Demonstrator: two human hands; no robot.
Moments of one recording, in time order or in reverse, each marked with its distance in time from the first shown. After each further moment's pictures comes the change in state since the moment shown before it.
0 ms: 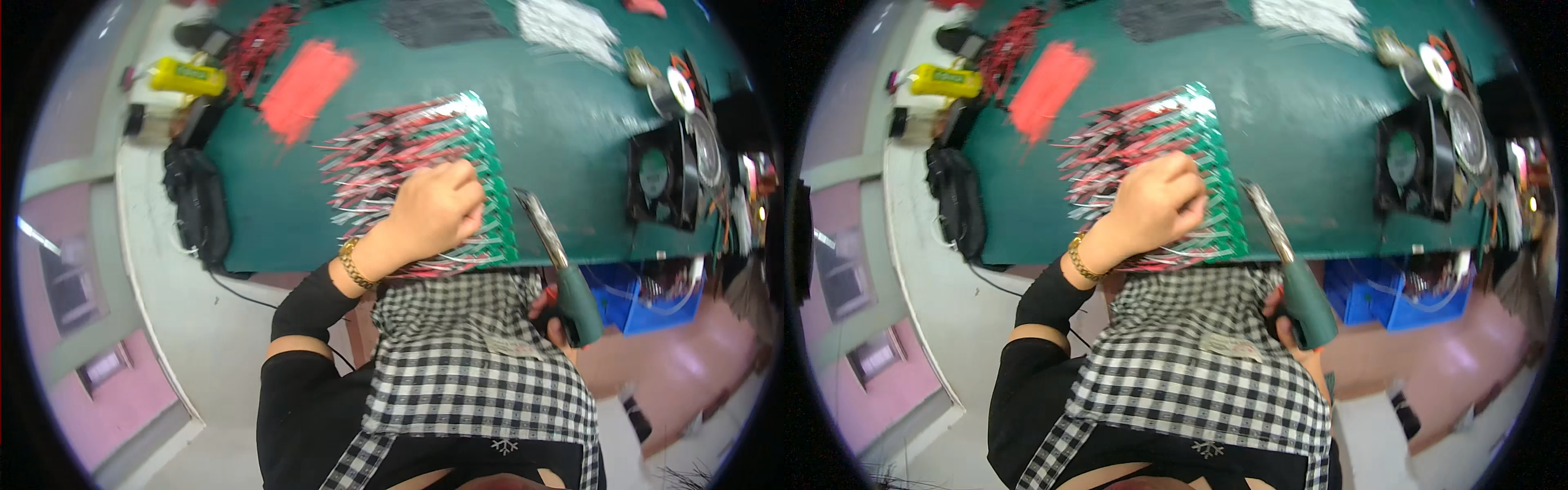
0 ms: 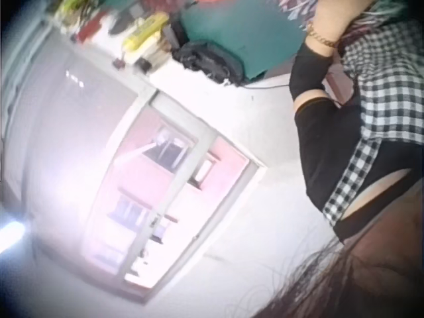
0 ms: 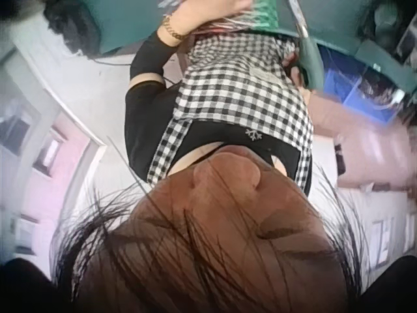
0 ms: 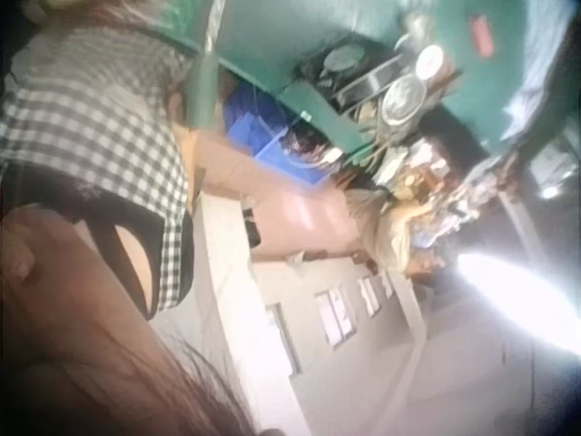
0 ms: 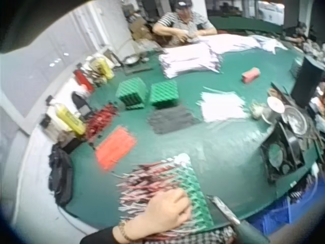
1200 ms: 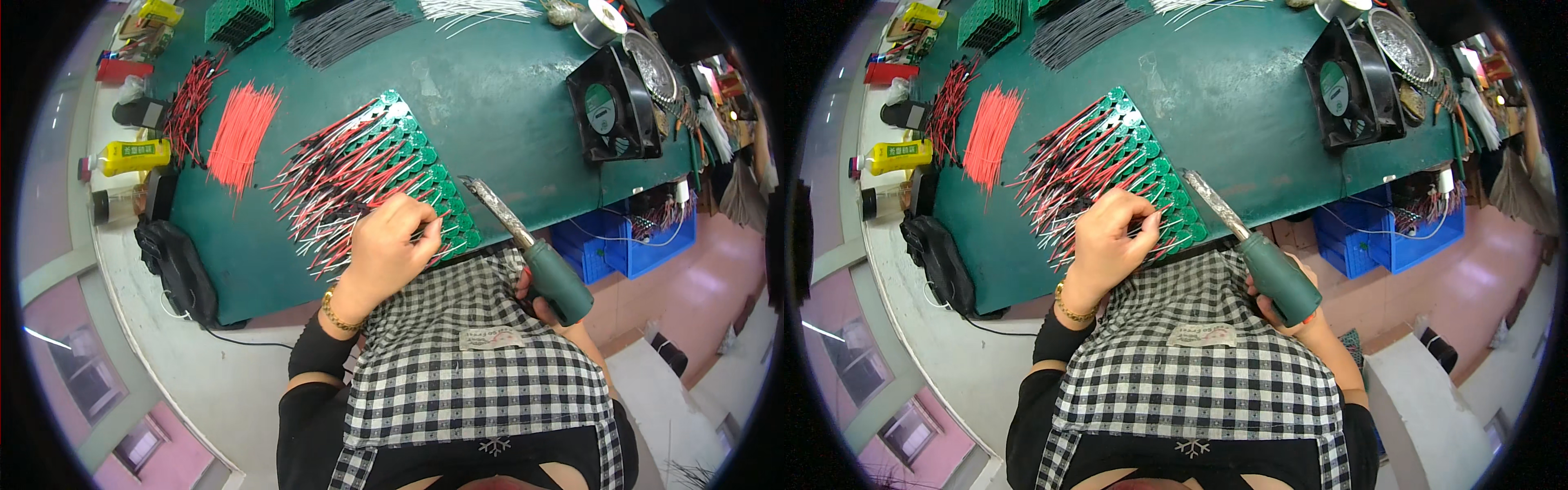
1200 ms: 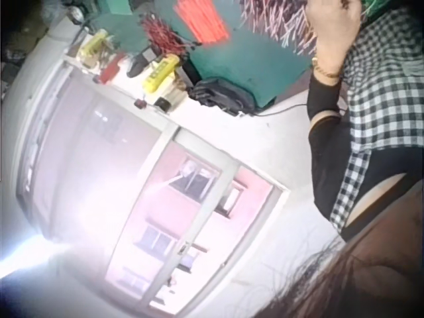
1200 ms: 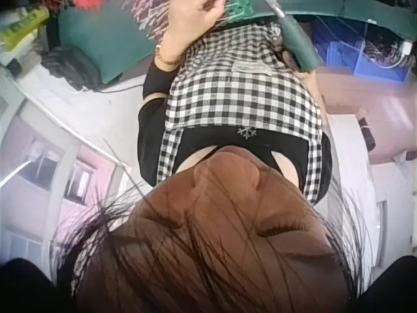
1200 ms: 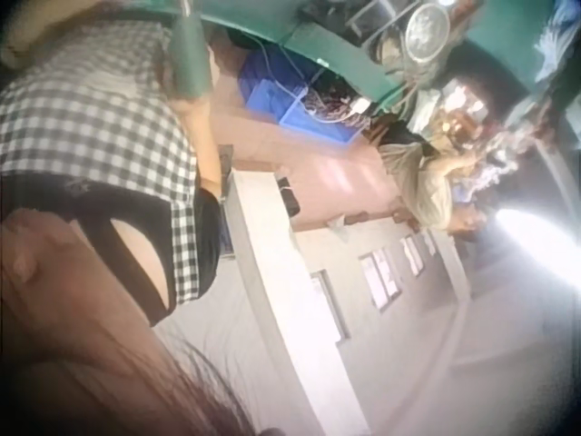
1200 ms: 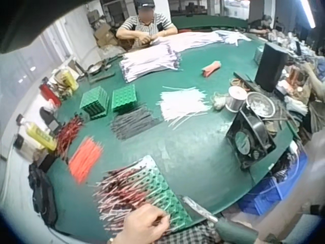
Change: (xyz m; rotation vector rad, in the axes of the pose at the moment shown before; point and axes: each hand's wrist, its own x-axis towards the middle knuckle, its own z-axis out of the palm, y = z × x) left_hand -0.017 0.031 0.004 -0.295 0.008 -0.191; right_hand -0.005 -0.011 0.000 -0.199 0.064 -0.072
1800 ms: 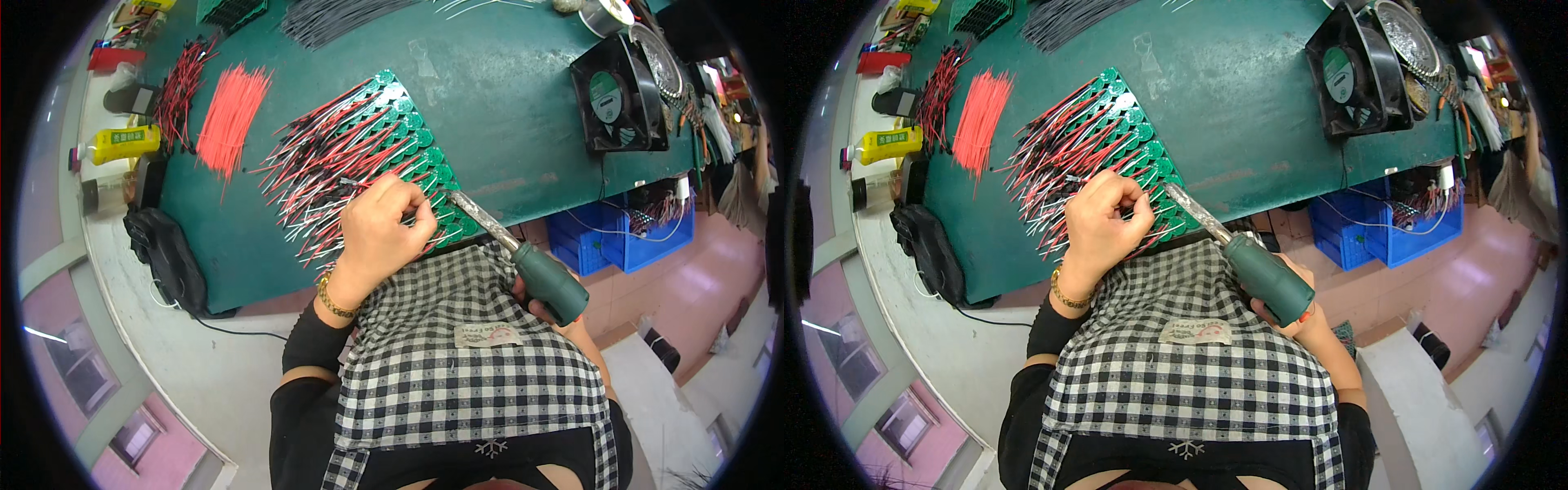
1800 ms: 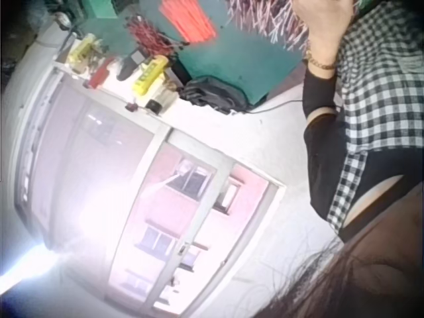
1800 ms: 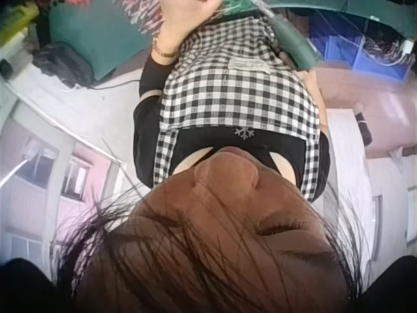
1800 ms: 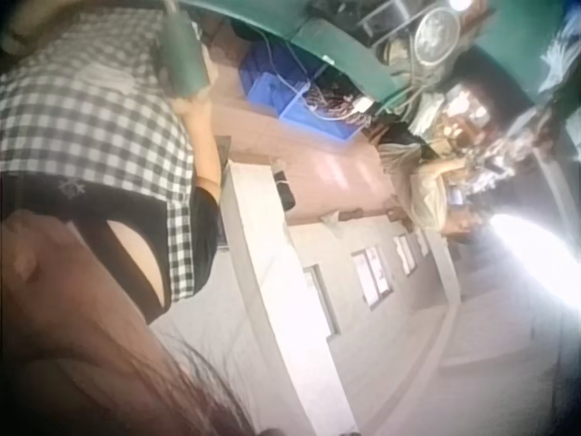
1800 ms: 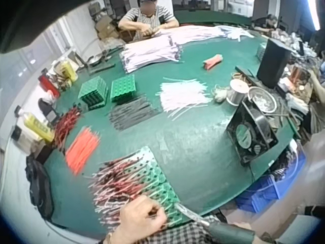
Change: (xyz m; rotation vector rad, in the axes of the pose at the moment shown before) left_hand -0.004 -0.002 0.009 0.145 0.073 -0.092; right_hand -0.002 -0.009 -0.014 -0.261 -0.162 0.020
